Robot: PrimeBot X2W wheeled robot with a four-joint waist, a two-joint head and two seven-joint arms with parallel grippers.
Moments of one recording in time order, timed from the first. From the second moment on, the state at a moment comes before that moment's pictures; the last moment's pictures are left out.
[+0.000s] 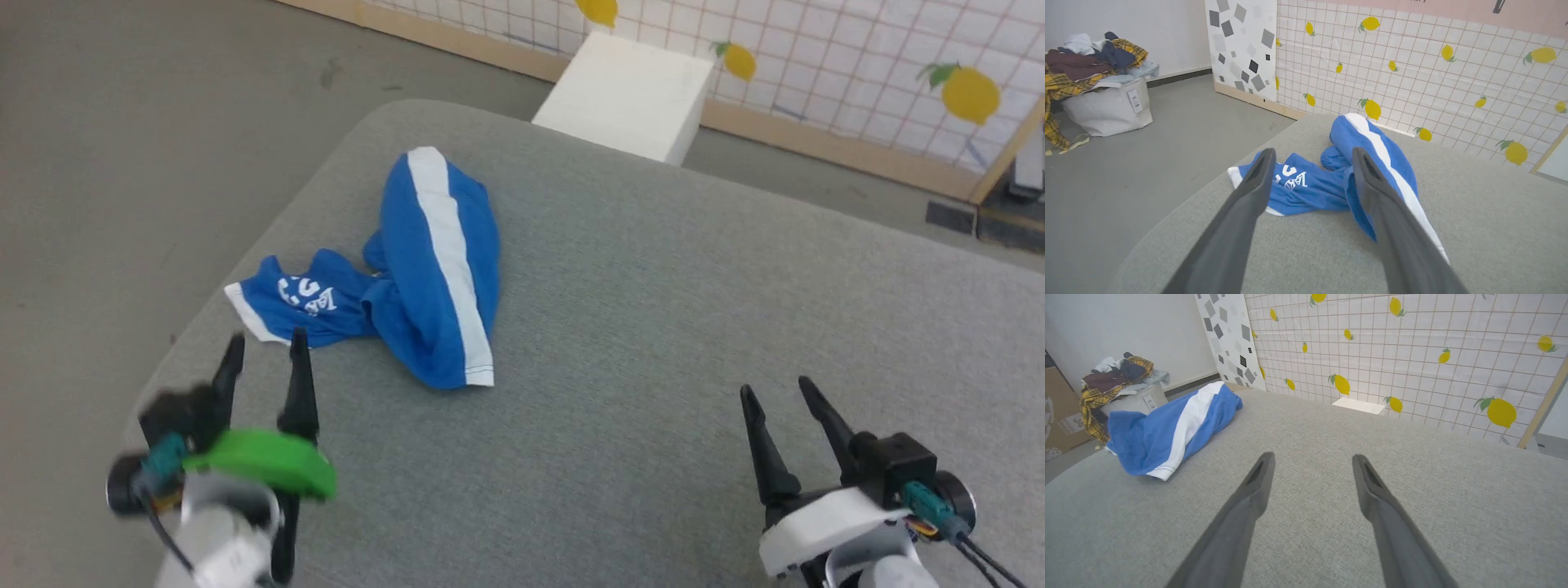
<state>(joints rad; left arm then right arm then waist) -0.15 0.10 0.04 0.26 -0.22 -0.07 -0.24 -0.05 -0.05 0.06 0.28 0.10 0.13 -0.26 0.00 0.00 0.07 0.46</state>
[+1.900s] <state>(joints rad) -0.55 0.12 -0.42 0.22 -0.71 -0.12 0.32 -0.07 -0.05 0.00 0.33 0.14 0.13 -0.26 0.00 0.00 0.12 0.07</state>
